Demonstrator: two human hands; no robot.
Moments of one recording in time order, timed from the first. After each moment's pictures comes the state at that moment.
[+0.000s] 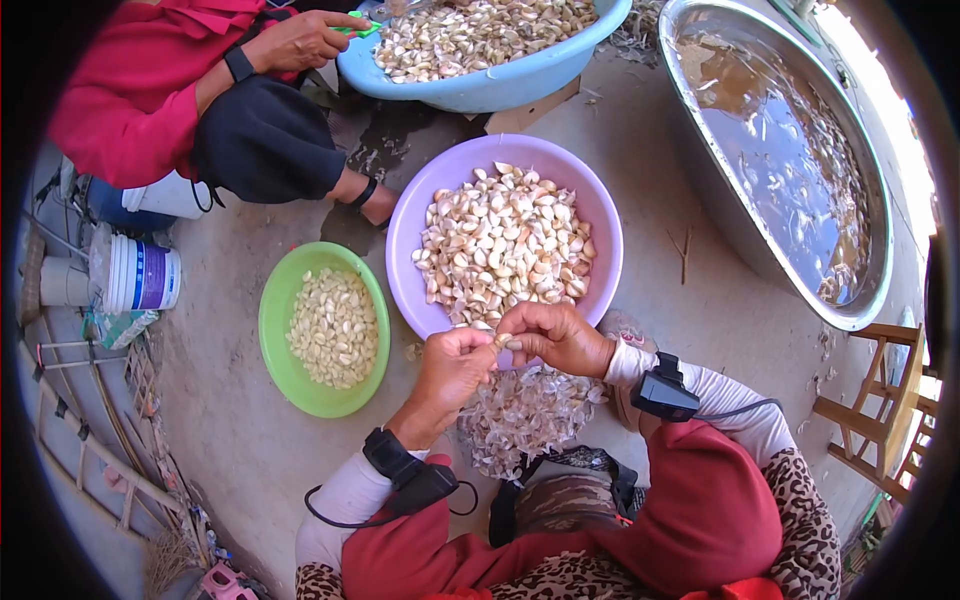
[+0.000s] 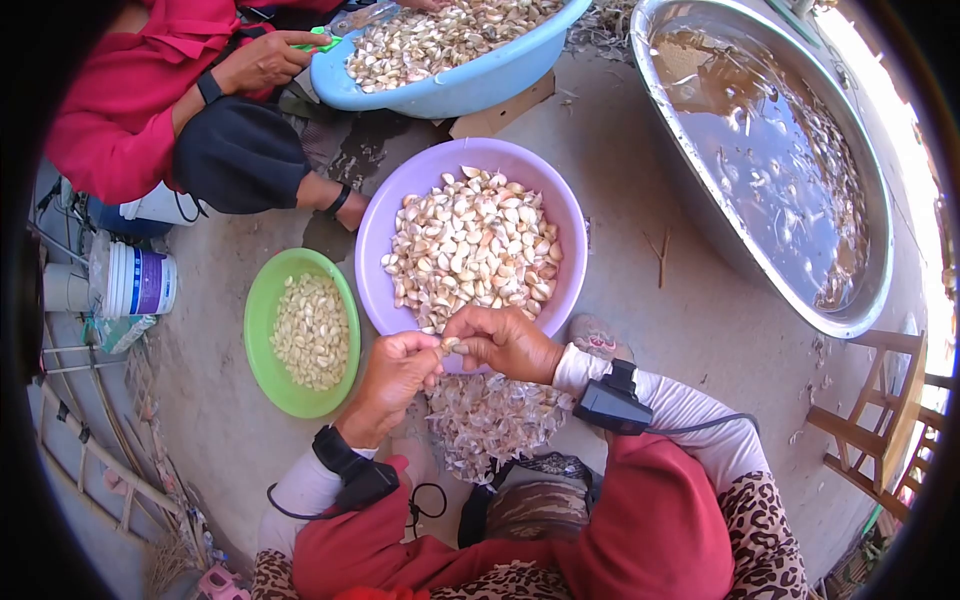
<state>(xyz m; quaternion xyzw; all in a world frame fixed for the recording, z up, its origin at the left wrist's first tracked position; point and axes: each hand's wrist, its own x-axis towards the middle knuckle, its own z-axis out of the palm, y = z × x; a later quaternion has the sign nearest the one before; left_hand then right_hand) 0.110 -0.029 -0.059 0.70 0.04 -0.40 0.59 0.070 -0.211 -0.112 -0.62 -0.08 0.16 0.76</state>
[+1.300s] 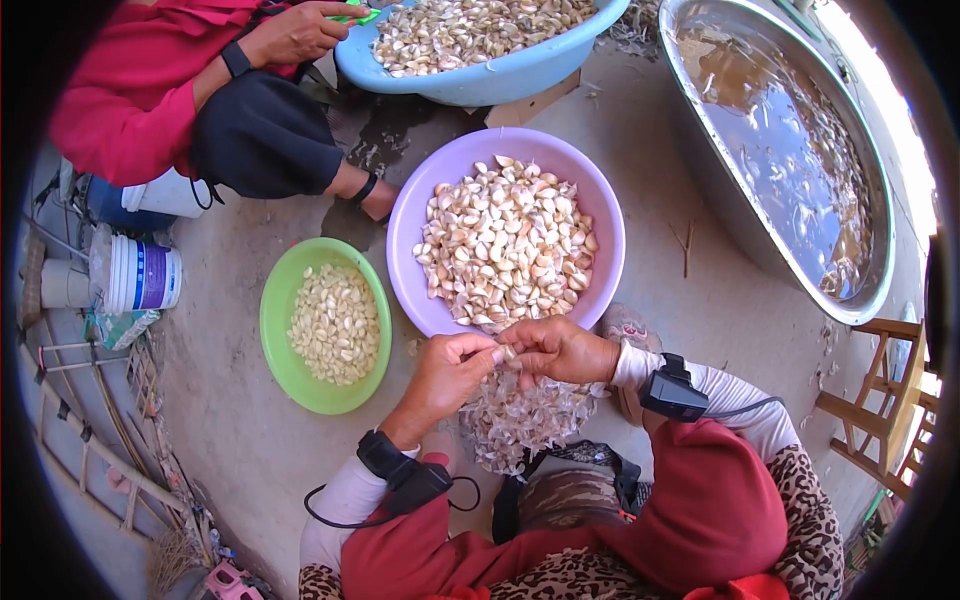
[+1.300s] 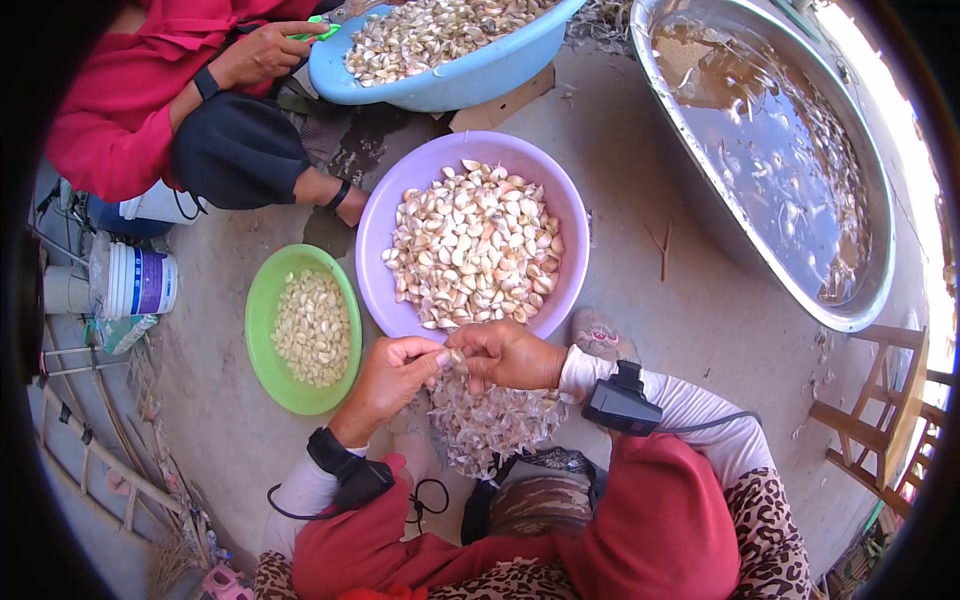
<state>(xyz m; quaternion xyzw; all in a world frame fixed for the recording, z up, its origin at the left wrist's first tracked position) 0.113 -0.012 -0.059 0.74 -0.09 -0.42 0.51 0.058 -0.206 -0.110 -0.60 -0.07 0.27 0.75</state>
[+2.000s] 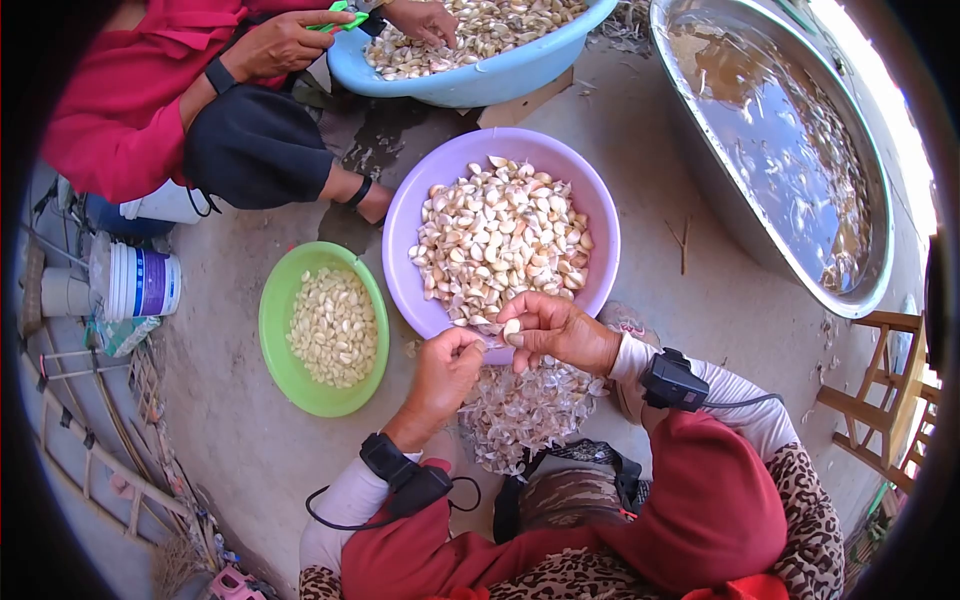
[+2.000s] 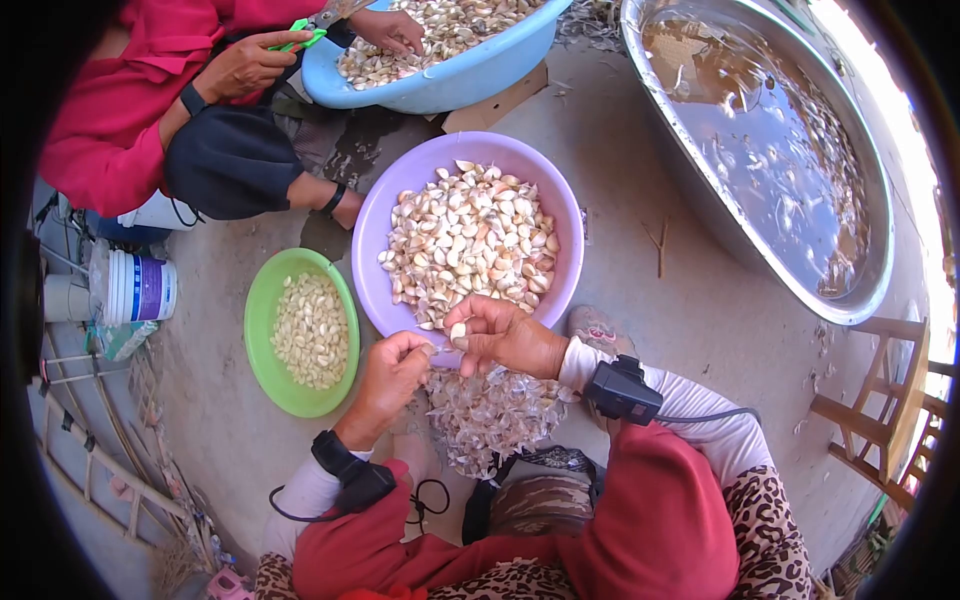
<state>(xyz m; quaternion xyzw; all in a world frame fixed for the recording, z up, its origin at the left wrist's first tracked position) 0.104 -0.014 -0.076 0.76 -0.01 -0.34 0.55 0.064 -0.217 -0.107 -0.49 0.01 0.27 0.83</state>
